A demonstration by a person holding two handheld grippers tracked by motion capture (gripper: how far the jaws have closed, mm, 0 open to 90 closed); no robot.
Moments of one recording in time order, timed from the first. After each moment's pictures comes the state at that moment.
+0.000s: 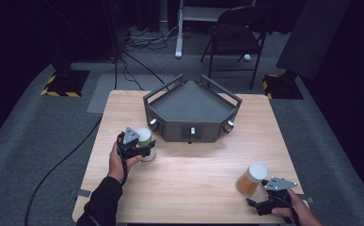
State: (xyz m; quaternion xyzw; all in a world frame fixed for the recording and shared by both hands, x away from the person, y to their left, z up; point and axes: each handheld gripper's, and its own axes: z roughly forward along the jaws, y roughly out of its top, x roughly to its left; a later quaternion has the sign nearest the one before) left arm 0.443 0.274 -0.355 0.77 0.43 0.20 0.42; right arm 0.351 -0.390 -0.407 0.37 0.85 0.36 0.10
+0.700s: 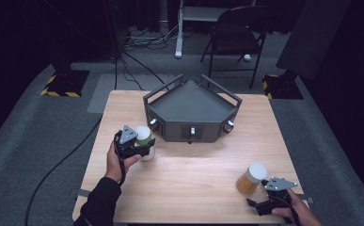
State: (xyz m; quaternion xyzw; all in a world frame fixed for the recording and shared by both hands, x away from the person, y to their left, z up) left arm 0.433 0.274 -0.332 0.77 0.42 0.20 0.43; right arm 0.351 -0.391 -0.407 0.37 0.85 0.36 0.10
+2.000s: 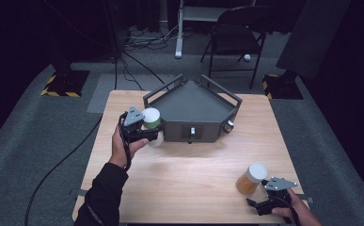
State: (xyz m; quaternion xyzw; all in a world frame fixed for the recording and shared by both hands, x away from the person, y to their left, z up) left arm 0.456 0.251 -0.269 0.77 0.38 0.20 0.47; right arm 0.351 -0.390 -0.407 0.37 0.85 0.36 0.10
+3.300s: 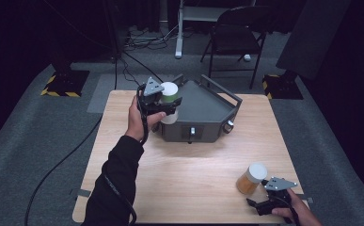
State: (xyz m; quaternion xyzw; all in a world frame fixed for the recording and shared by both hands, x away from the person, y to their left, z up) left arm 0.516 0.200 -0.221 0.77 0.36 0.21 0.48; right arm 0.351 -0.390 -0.407 0.37 0.85 0.36 0.10
